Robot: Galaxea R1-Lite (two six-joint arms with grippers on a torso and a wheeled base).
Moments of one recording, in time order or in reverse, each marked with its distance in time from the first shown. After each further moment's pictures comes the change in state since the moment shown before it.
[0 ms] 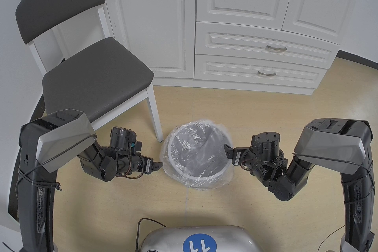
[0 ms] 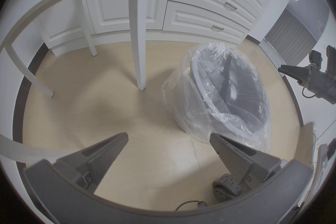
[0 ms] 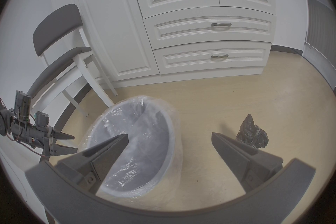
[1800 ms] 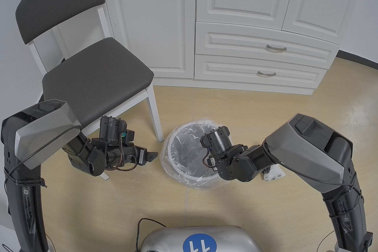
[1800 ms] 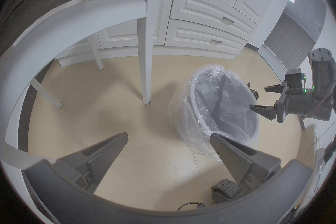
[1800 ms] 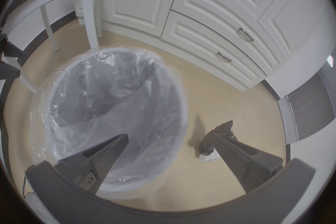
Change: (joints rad) left arm 0.020 -0.138 0.076 -0.017 -0.001 0.009; right arm 0.157 0.120 -0.614 0.937 -0.386 -0.173
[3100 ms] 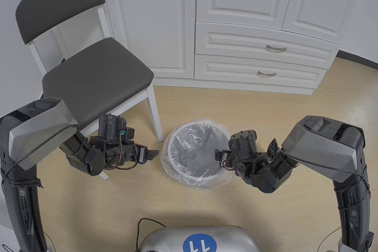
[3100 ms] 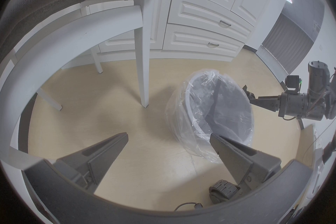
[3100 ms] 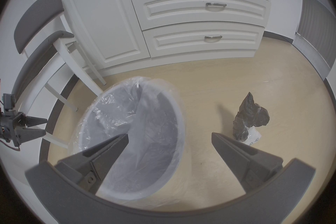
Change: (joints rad) left arm -0.012 -0.040 0.023 -0.004 -0.002 -0.004; right arm -0.087 -0.079 0.369 -0.522 0.266 0.333
